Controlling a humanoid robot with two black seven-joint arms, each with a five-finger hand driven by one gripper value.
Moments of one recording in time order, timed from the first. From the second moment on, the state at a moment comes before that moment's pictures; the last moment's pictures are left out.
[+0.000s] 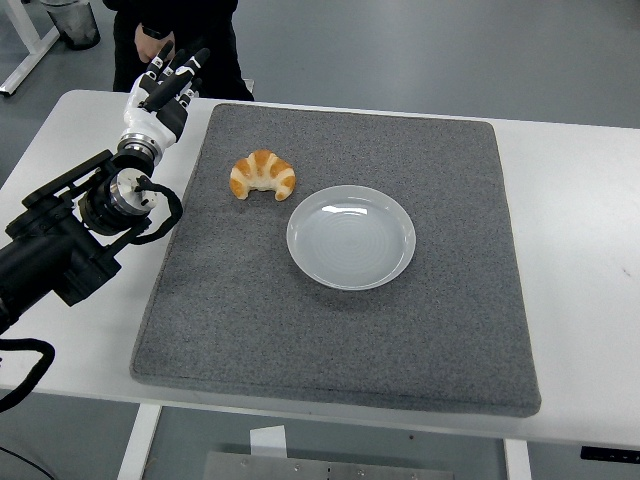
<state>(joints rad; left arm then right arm) -0.84 0.27 -0.71 -0.76 -0.20 0.13 -0.40 0.05 0.00 0.07 0.14 0.28 -0.17 -0.03</state>
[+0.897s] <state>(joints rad) -0.97 0.31 -0.70 -0.71 0.07 0.21 -0.44 0.05 0.00 0.07 0.14 0.28 -0.17 -0.03</state>
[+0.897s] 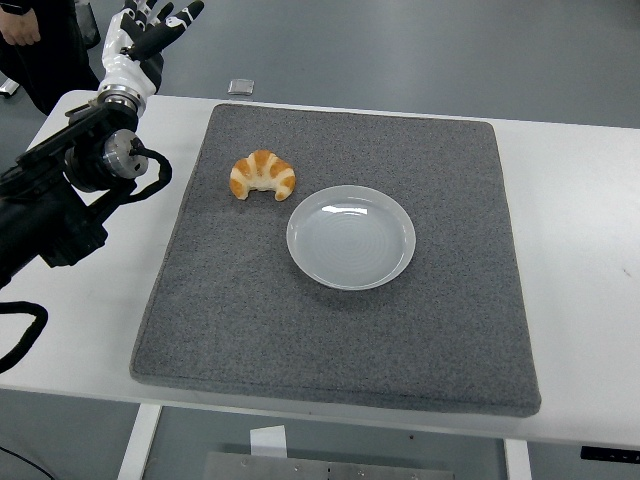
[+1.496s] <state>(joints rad) -1.28 0.50 -0.03 -0.72 0.09 0.09 -0.31 0.05 0.00 0.07 0.14 0.28 -0.17 -0.03</state>
